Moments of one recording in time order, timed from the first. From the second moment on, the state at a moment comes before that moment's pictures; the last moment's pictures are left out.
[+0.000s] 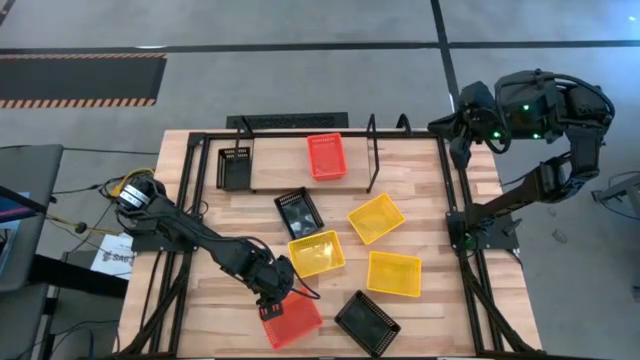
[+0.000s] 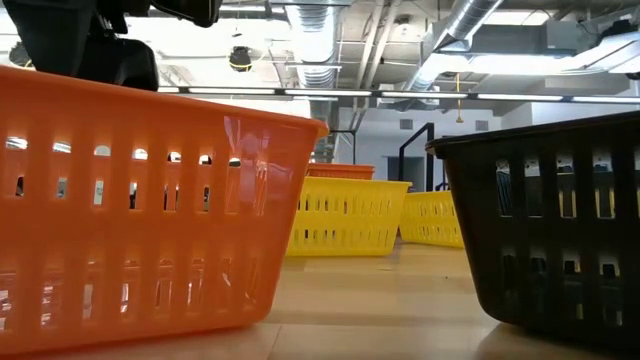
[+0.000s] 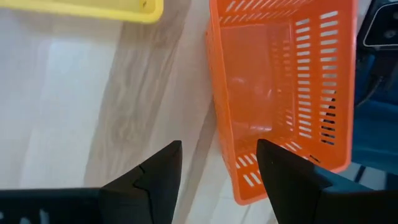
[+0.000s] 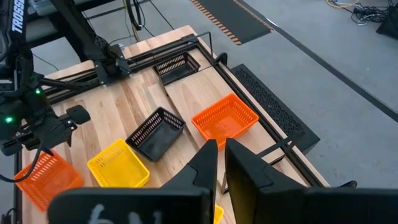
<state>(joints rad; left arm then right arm) -0.50 1.69 1.23 -0.78 0.10 -0.87 -0.12 1.35 2.32 -1.56 0.26 0.26</state>
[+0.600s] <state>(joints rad) -0.50 1.71 1.23 -0.77 0.08 -0.92 -0.12 1.35 2.32 -1.56 0.26 0.25</state>
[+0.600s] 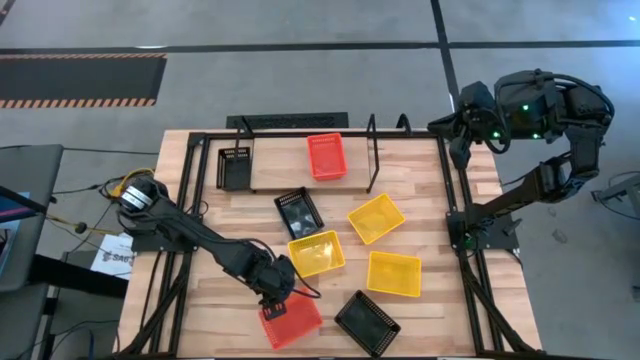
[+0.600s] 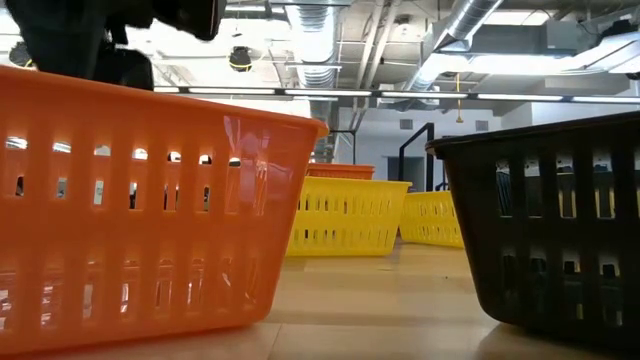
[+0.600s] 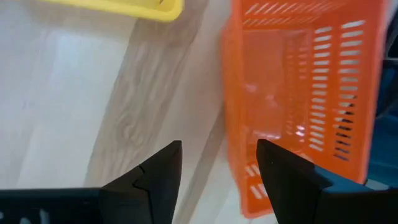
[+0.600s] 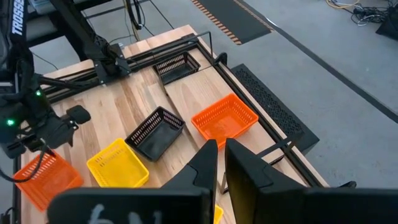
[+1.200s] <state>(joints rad) -0.48 1.87 1.23 -0.71 0.20 -0.89 -0.12 1.35 2.32 -1.56 0.26 0.25</state>
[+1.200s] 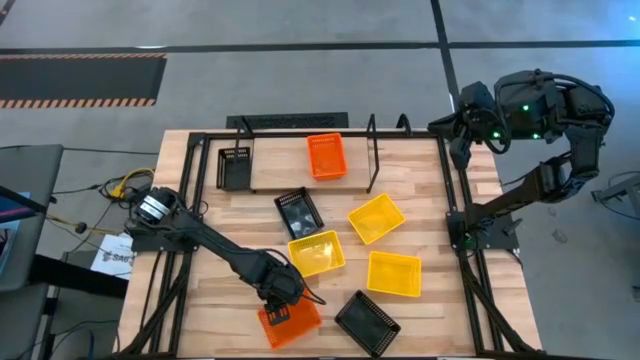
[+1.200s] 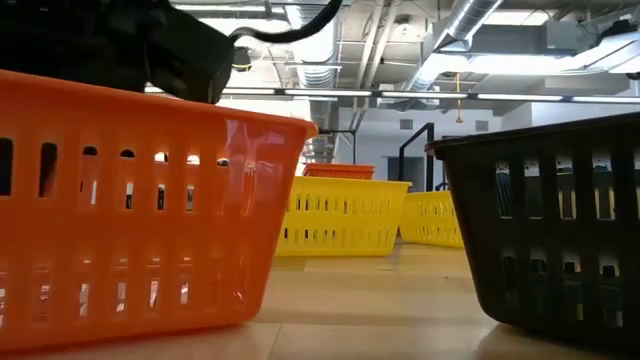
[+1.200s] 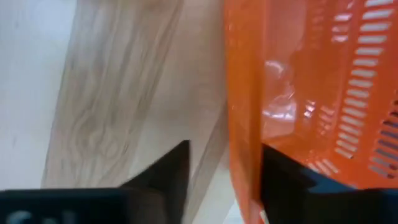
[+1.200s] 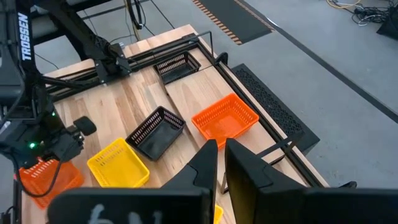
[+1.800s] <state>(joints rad) -0.40 1.70 1.63 -1.26 -0.35 -0.89 -0.12 1.37 2.32 -1.56 0.26 0.25</state>
